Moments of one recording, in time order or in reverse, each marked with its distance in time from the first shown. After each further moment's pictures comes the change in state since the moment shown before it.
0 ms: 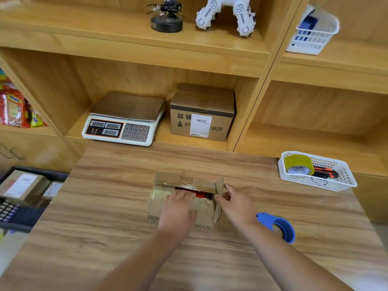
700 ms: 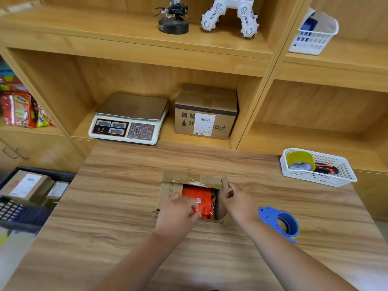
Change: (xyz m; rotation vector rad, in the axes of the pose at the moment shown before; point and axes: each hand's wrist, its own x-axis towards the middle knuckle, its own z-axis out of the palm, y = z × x) left_hand -0.033 -0.015 -0.030 -0.131 0.034 0.066; right_hand -0.020 -0.013 0.012 -0.013 0.046 0.049
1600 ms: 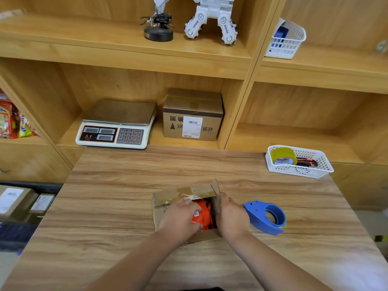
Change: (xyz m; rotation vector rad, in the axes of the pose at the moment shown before) left_hand -0.004 0.003 0.019 0.121 -0.192 0.142; right_hand -0.051 0.007 0.016 -0.469 0.119 -0.108
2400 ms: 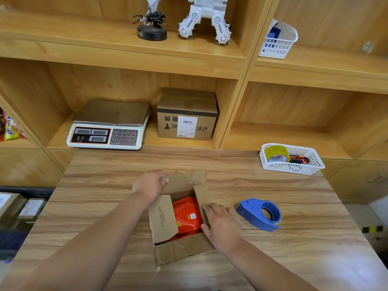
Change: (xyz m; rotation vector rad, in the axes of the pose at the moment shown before) left_hand 0.058 -0.073 -0.061 -0.024 0.021 -0.365; right_hand -0.025 -0.008 0.005 -0.041 -0.013 -0.325
